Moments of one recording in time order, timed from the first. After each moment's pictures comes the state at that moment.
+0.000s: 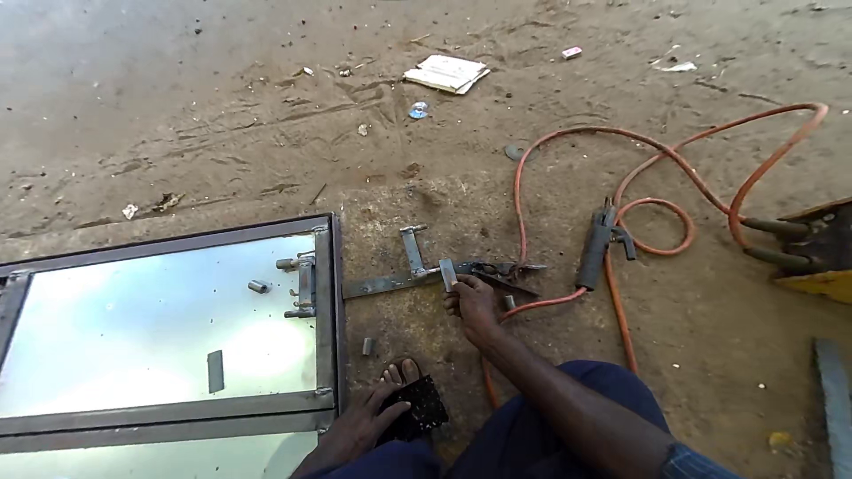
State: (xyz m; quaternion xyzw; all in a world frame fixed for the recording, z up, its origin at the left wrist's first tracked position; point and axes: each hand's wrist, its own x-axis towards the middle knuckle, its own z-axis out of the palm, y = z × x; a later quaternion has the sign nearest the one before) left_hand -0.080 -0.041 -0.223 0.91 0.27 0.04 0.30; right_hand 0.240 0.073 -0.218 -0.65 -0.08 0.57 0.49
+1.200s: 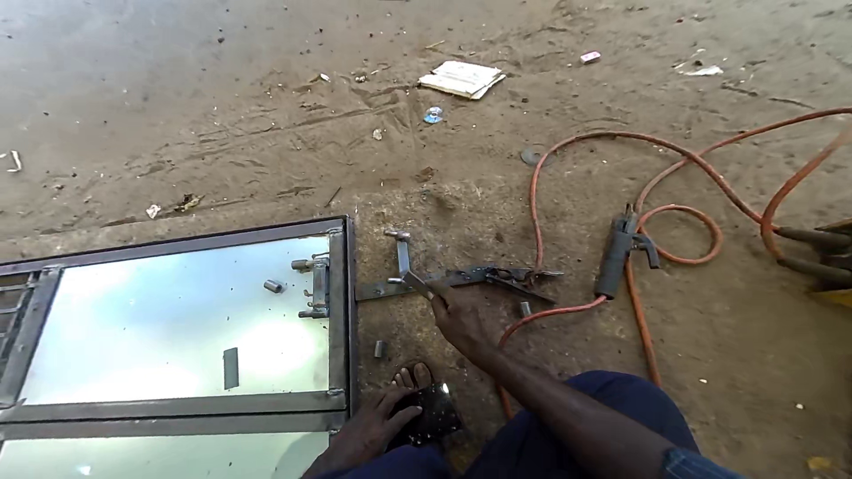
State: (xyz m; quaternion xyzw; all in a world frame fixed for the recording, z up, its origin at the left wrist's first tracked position) left_hand -0.081 -0.041 -0.221 0.91 0.28 0.05 0.32; right_hand 0.202 0.067 -0.224 -0.67 -0.58 0.32 0.34
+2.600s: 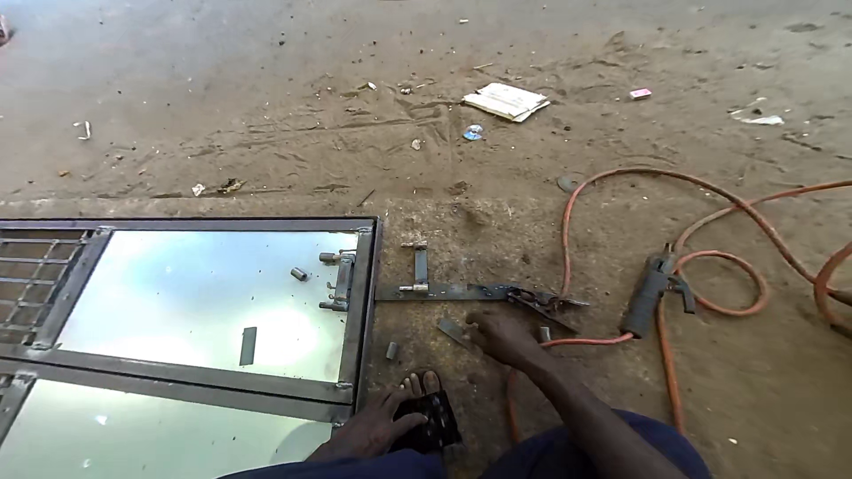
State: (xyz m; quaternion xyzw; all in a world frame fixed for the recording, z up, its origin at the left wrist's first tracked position) left_hand -0.078 -0.040 -0.211 0.90 0.30 0.01 0.32; right_hand 0.268 0.074 -0.213 -0.61 -0.69 0.39 -0.04
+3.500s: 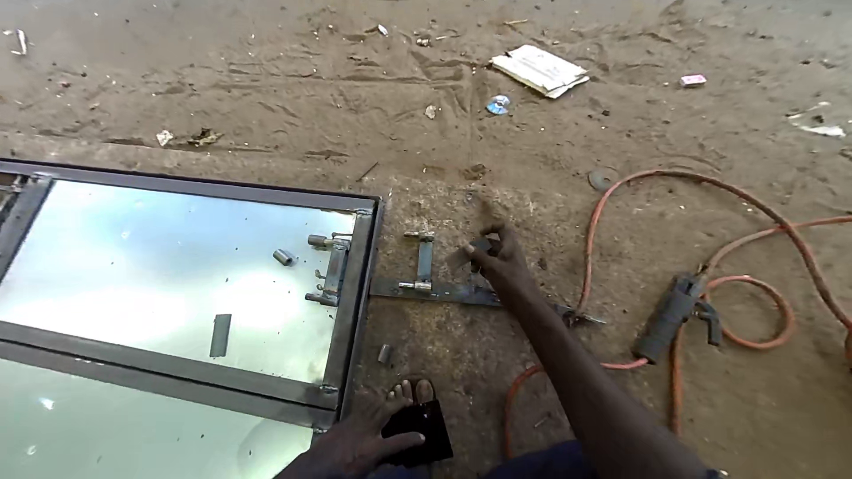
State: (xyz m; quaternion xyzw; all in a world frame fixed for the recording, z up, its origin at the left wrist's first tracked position) left_hand -0.083 -0.035 -0.210 0.87 0.28 0.03 0.40; right_hand 0.253 0.198 -0.206 -0.58 -0.46 0.53 0.41
